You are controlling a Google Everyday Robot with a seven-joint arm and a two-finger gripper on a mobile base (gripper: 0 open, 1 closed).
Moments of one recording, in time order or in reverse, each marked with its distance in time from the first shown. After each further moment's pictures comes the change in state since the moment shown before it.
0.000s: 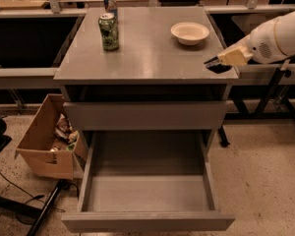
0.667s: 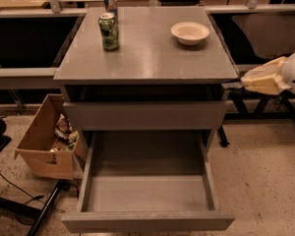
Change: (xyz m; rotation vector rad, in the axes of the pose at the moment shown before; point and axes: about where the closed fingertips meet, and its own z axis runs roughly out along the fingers) arm 0.059 0.040 -0.066 -0.028 -0.064 -0.064
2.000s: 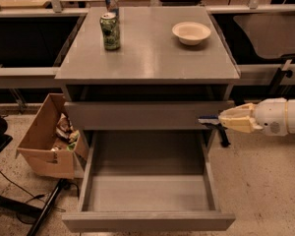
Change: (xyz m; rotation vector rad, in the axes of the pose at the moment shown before) arm 0.095 0.040 0.095 -0.272 -0.165 0.115
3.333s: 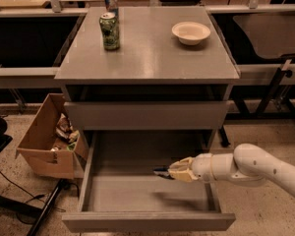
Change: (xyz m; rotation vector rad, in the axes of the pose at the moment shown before) arm 0.171 0.082 0.202 -0.208 0.049 0.062
